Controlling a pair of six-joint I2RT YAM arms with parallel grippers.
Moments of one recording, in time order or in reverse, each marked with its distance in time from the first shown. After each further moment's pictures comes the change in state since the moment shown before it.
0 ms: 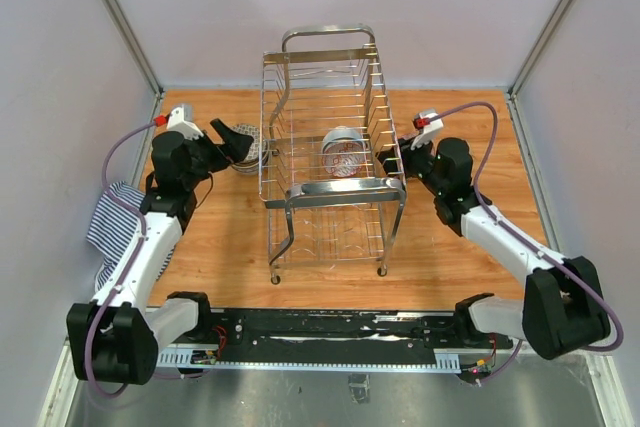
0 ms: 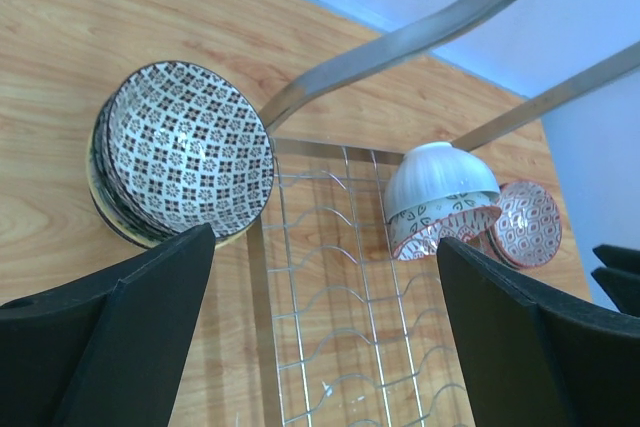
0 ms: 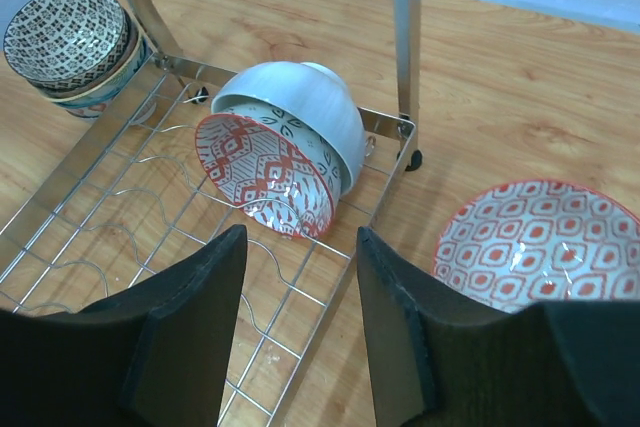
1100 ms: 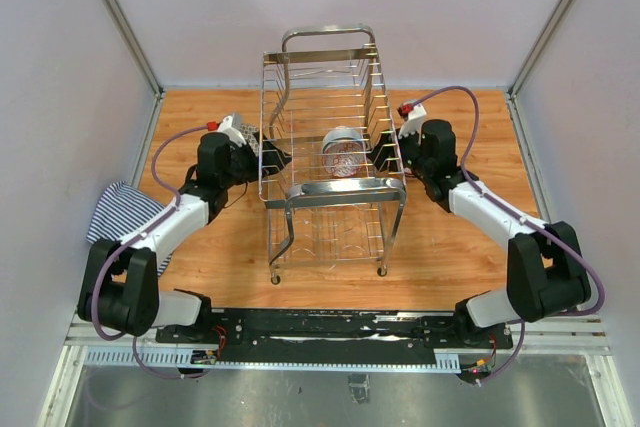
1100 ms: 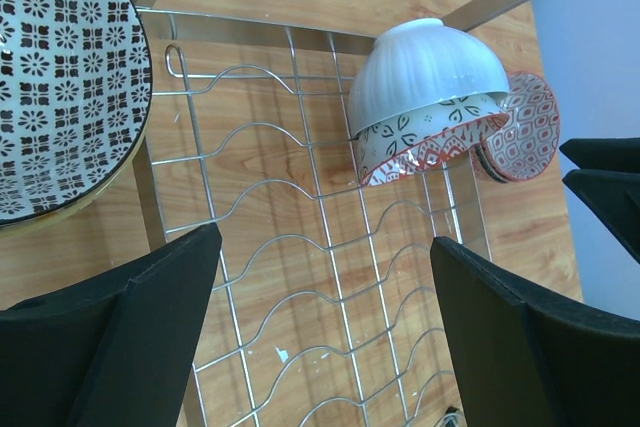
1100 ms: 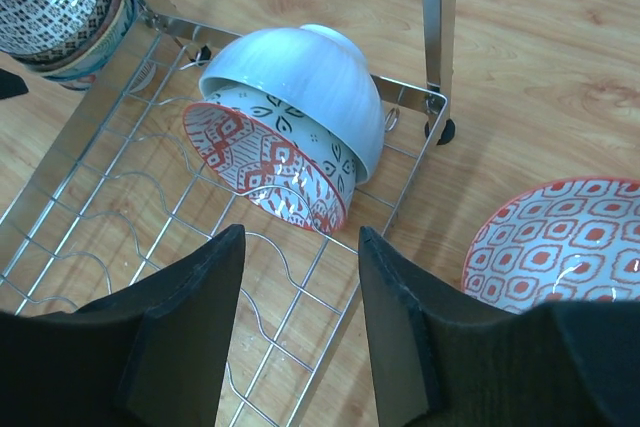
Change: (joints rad) left arm -0.201 0.267 -0.027 0.130 0.050 -0.069; right arm 0.001 0.214 0.176 -0.126 -0.077 0.017
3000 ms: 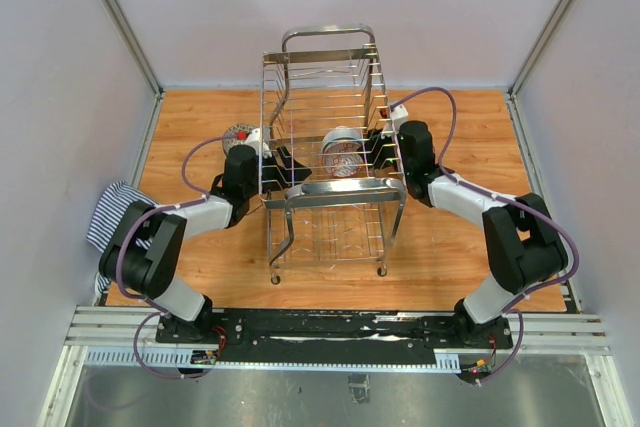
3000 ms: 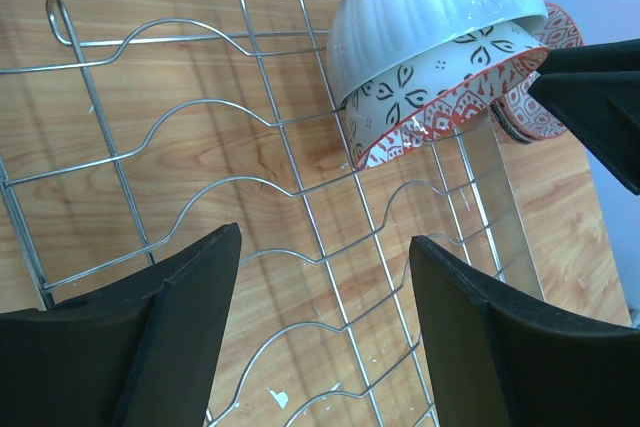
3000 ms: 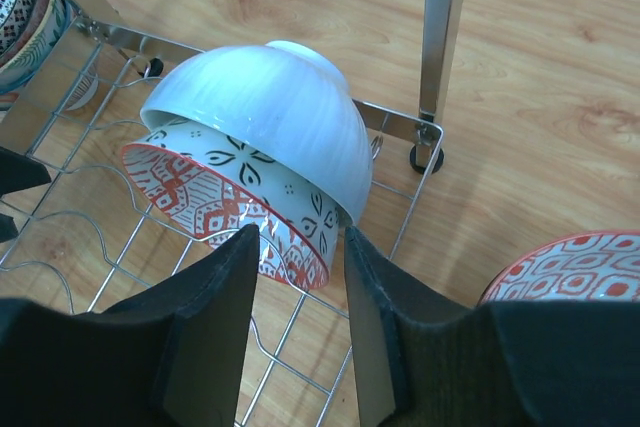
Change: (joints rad) left arm -0.125 0.227 -0.072 0.331 -0.008 0.016; right arm 0.077 0.182 0.049 0.131 0.138 -0.019
